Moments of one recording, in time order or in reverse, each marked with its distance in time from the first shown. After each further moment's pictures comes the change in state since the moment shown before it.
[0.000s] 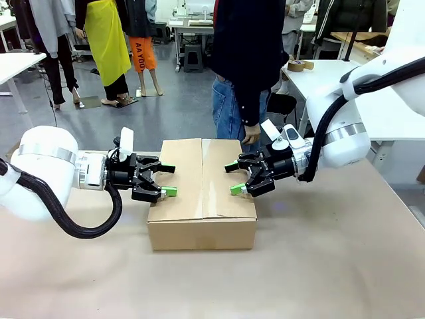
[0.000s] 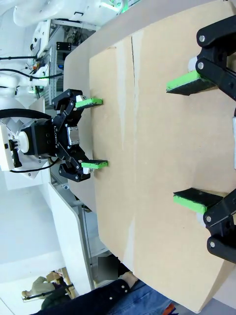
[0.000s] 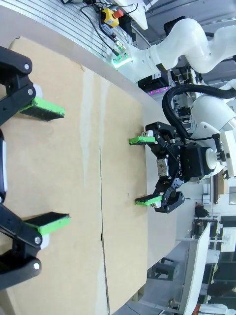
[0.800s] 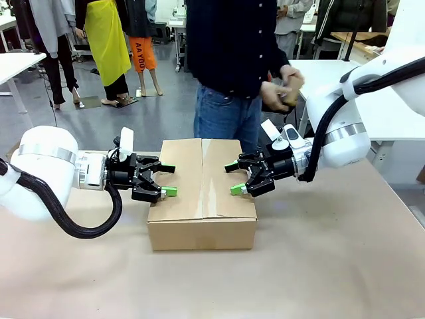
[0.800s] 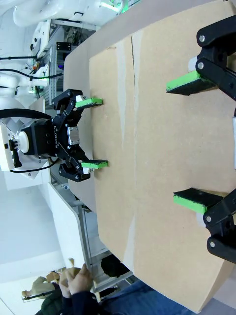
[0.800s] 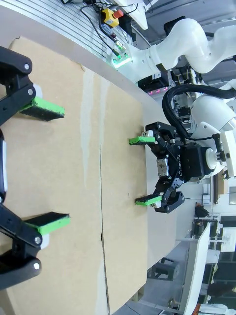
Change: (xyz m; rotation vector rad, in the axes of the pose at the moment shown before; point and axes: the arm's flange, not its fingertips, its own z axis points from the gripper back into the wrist) left arm 0.000 0.000 0.000 0.000 0.000 0.000; right arm 0.000 0.000 0.000 0.000 0.000 0.000
